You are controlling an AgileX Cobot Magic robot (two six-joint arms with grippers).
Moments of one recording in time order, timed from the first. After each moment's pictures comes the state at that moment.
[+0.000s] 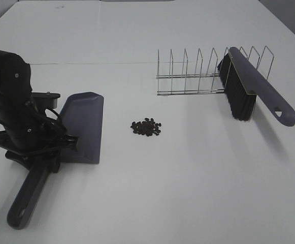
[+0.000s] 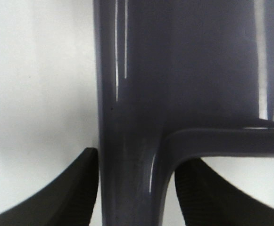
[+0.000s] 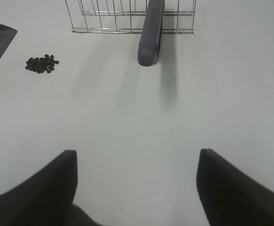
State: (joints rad) left arm -0.40 1.99 -1.06 -0.02 0.72 -0.31; right arm 0.05 0.00 -0.46 0.01 1.12 -0.01
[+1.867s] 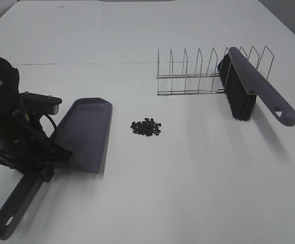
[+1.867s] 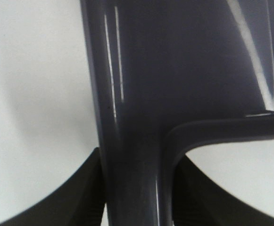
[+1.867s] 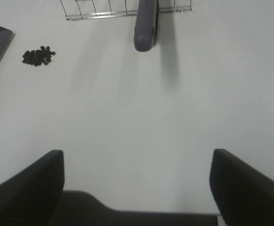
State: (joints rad) left arm -0.47 1.84 -0.92 0.01 0.68 -0.22; right arm 0.05 0.15 -0.49 0.01 1.14 0.10
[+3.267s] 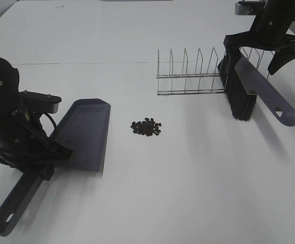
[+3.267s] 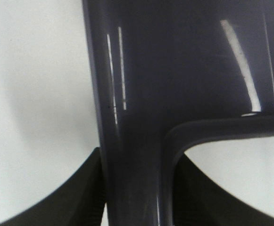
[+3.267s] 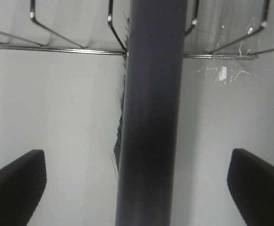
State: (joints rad) left arm -0.47 1.84 -0.92 0.03 0.67 -0.24; right arm 0.04 2.31 -2.00 0.00 1.22 -0.02
